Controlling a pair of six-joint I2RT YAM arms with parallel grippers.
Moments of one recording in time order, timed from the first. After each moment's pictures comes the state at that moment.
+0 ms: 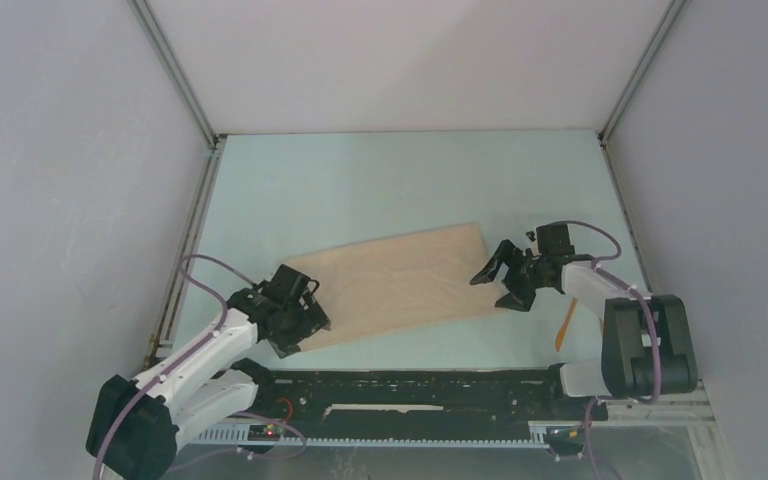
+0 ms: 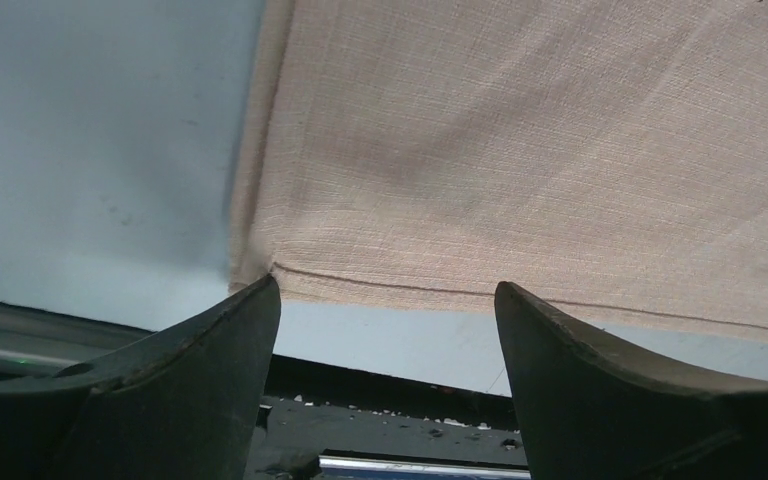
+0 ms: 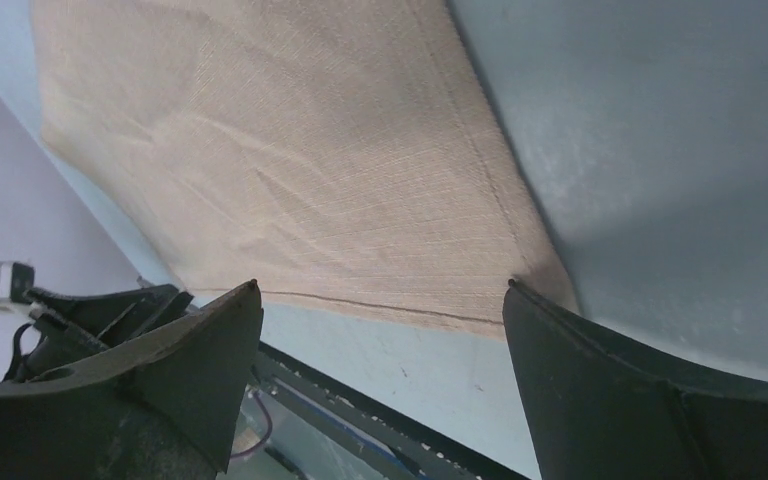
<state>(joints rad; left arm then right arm) -0.48 0.93 0.47 -0.80 -0.06 -1.08 0.06 1.41 0.61 -0.33 -0.56 0.66</state>
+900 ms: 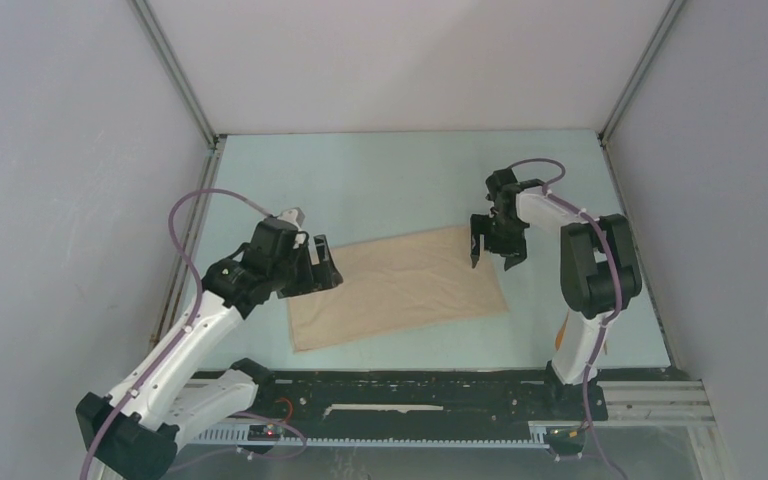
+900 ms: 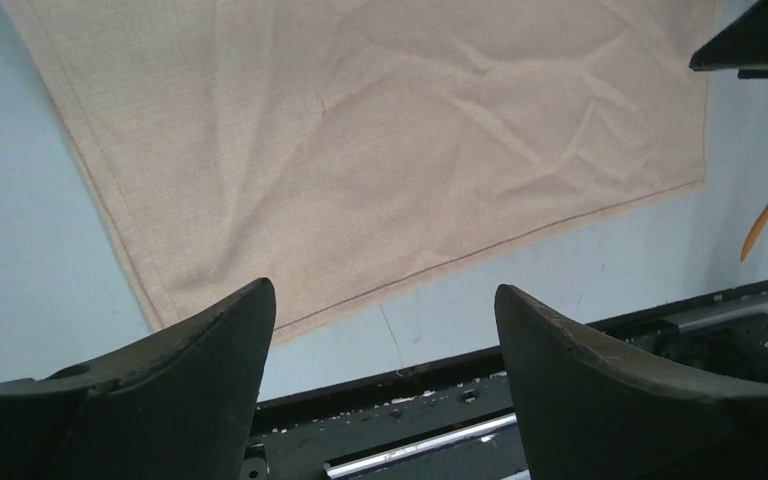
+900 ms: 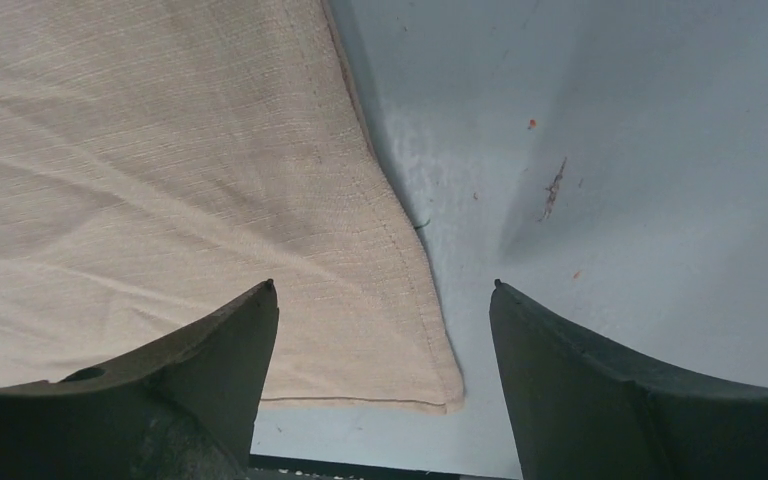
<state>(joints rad) -0.47 0.93 0.88 -0.81 0.01 -0.61 0.24 1.87 1.29 -0.84 -0.08 0.31</state>
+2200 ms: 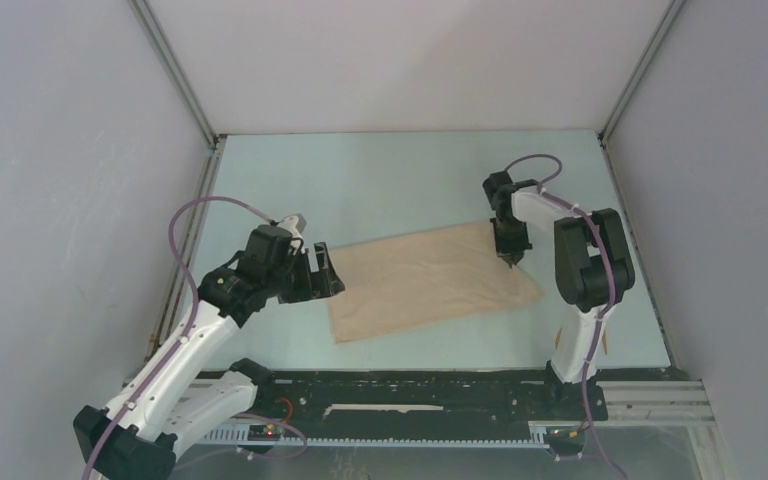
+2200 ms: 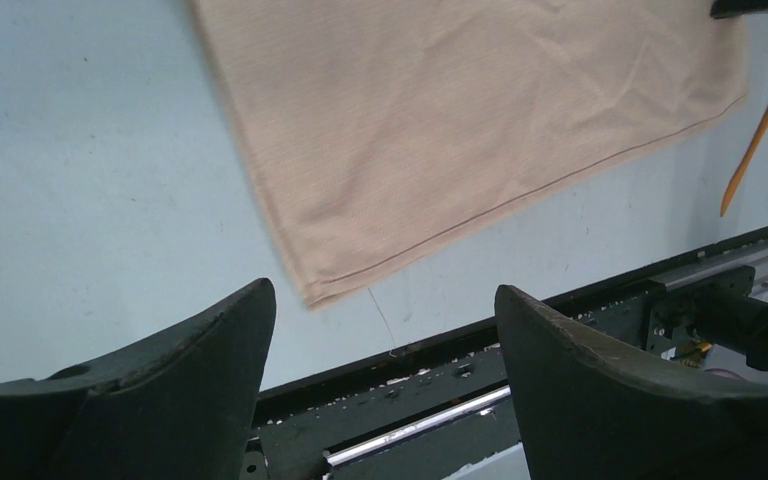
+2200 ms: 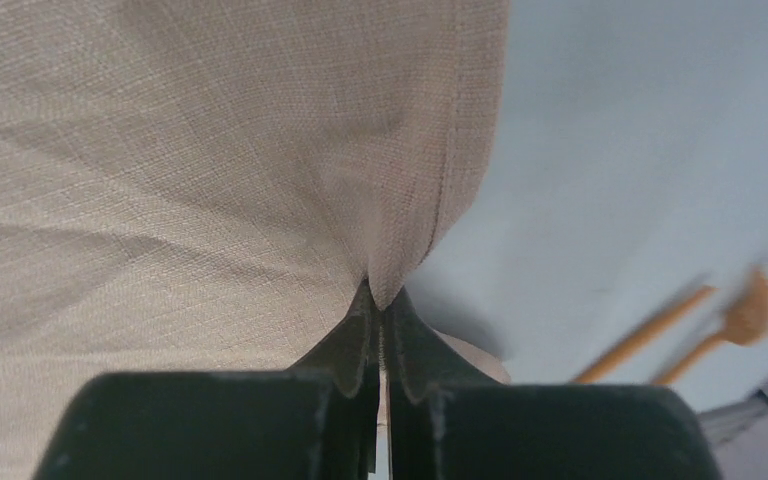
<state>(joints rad) -0.46 0.86 0.82 -0.80 0.11 -0.57 0.27 1.94 1.32 -0.86 0.22 0.26</state>
